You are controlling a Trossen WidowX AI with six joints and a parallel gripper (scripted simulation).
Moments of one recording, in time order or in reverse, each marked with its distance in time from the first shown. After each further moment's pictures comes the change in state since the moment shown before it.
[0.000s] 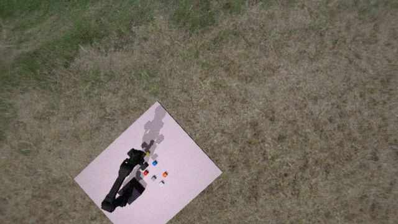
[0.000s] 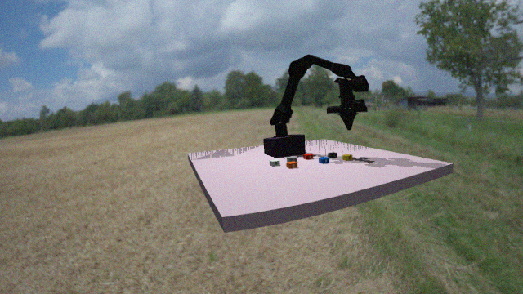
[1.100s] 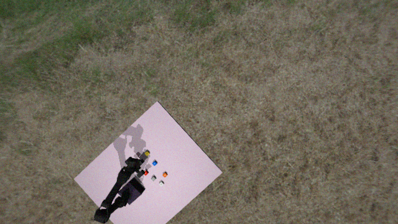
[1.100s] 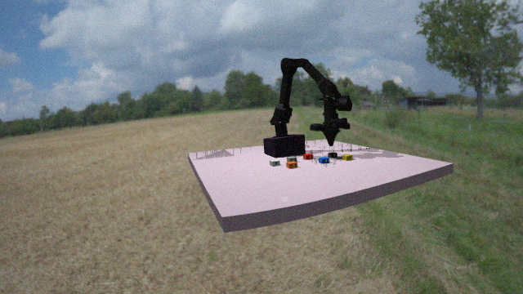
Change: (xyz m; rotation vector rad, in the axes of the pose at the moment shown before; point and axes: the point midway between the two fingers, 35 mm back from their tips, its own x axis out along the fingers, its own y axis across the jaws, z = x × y) arm 0.071 -0.027 -0.110 -0.001 0.042 -0.018
